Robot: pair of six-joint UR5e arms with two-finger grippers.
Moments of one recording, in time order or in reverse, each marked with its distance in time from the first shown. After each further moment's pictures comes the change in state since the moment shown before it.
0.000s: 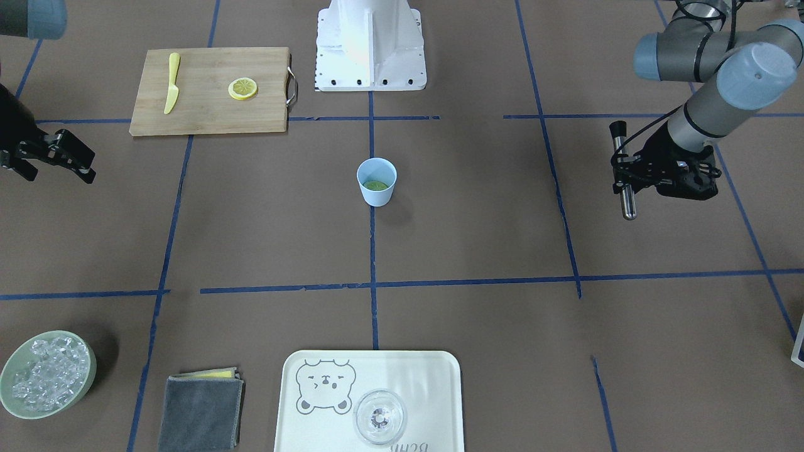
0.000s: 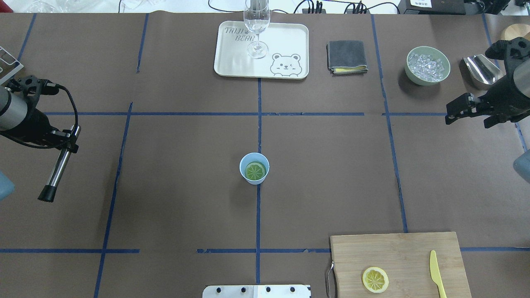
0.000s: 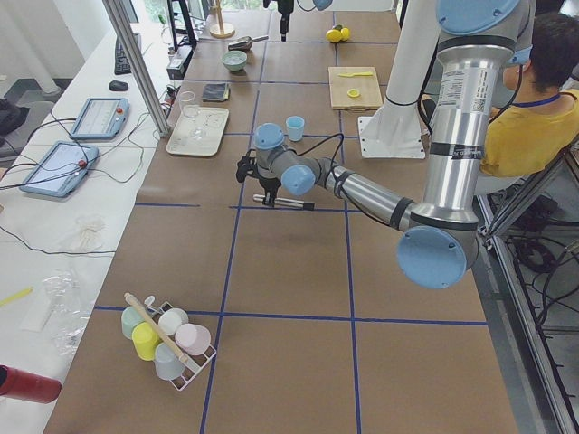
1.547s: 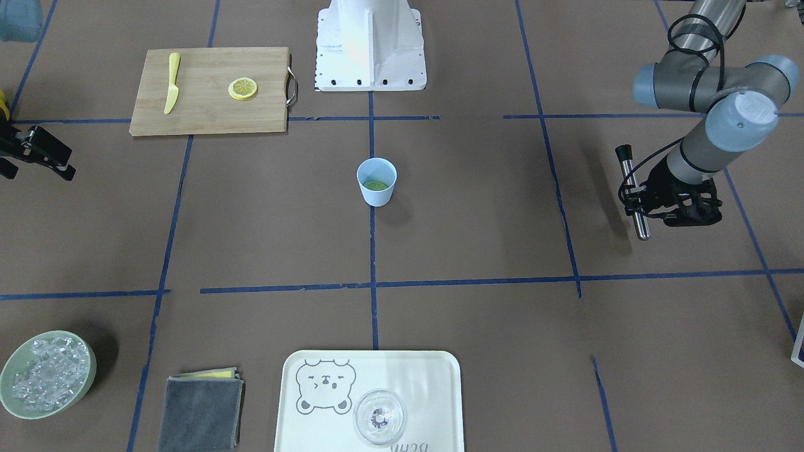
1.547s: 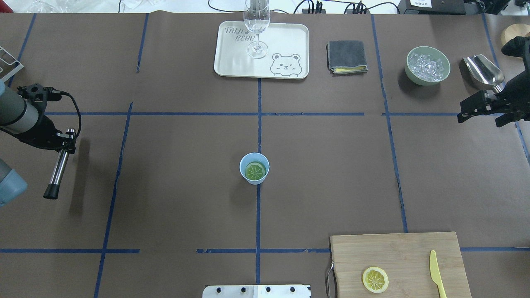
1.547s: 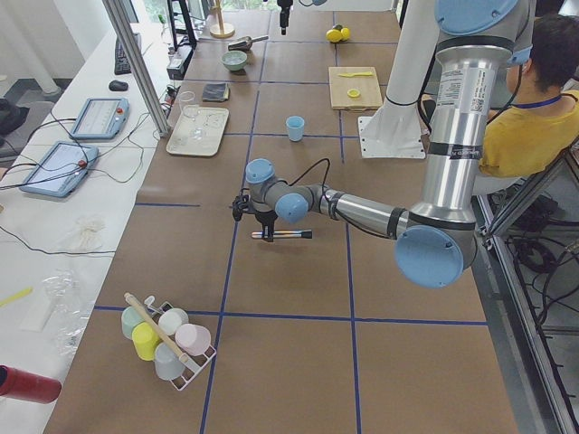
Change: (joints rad) left arm 0.031 -0.045 0.137 -0.040 0.097 -0.057; right arm 0.038 -0.021 -0.005 0.006 0.040 -0.043
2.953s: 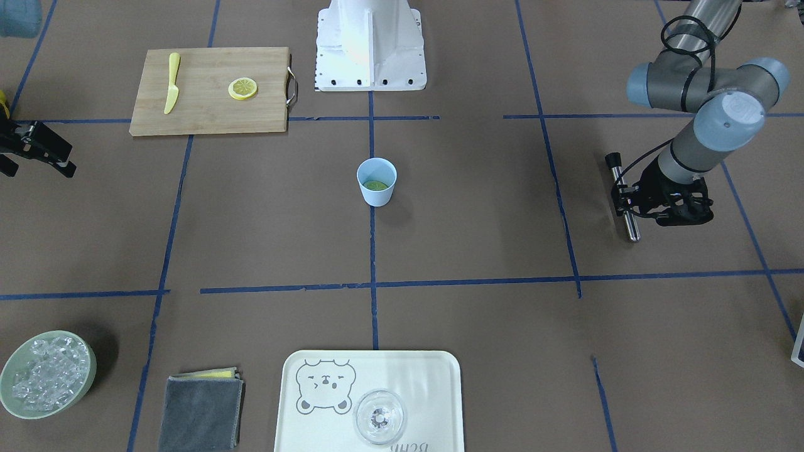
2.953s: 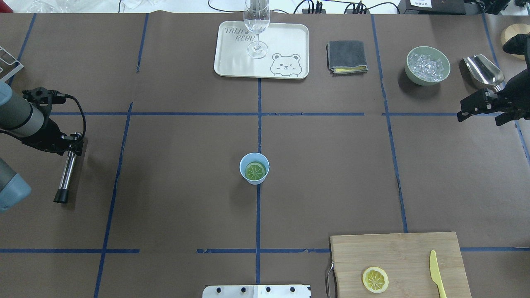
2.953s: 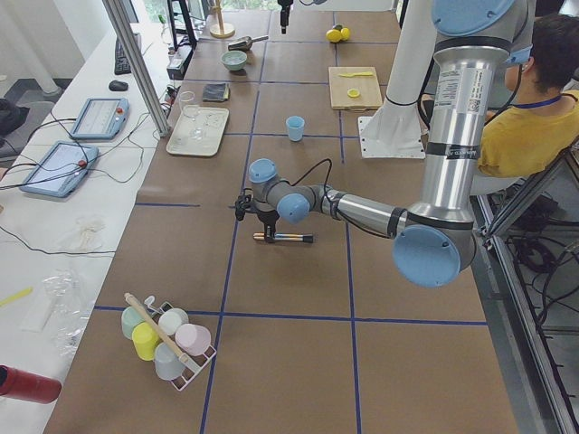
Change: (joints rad) left arm 0.017 -0.001 -0.003 -0.009 0.015 -0.035; right arm 0.003 0.002 0.016 0.000 0.003 0.001
